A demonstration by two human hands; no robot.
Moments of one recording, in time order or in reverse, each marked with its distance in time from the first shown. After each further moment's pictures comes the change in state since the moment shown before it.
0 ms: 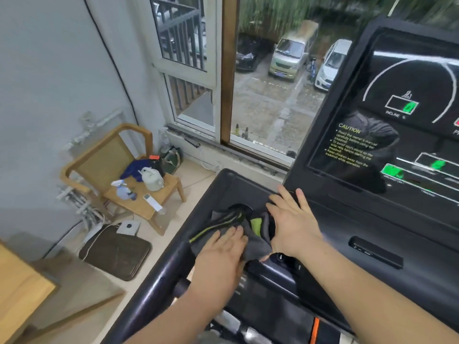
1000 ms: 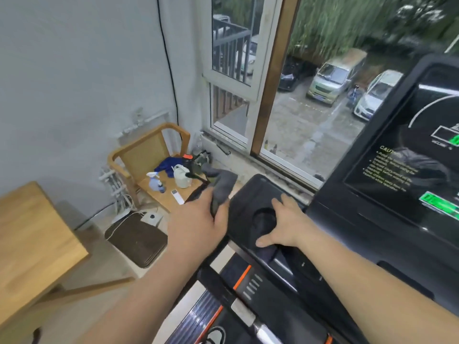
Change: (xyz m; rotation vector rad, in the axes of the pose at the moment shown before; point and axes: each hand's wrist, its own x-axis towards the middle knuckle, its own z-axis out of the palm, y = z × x) left_hand -0.024 -0.036 -0.108 -0.053 0.535 -0.522; right_hand 0.028 -0.048 -0.021 0.332 -0.160 -0.007
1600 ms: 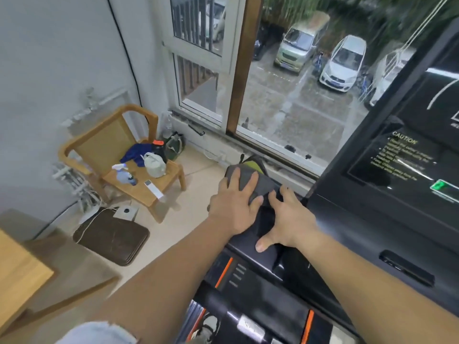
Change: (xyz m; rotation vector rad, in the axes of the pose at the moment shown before) left_hand 0.084 0.008 0.145 0.084 -0.669 0.235; right_hand 0.025 -0.006 0.005 -0.075 0.033 0.149
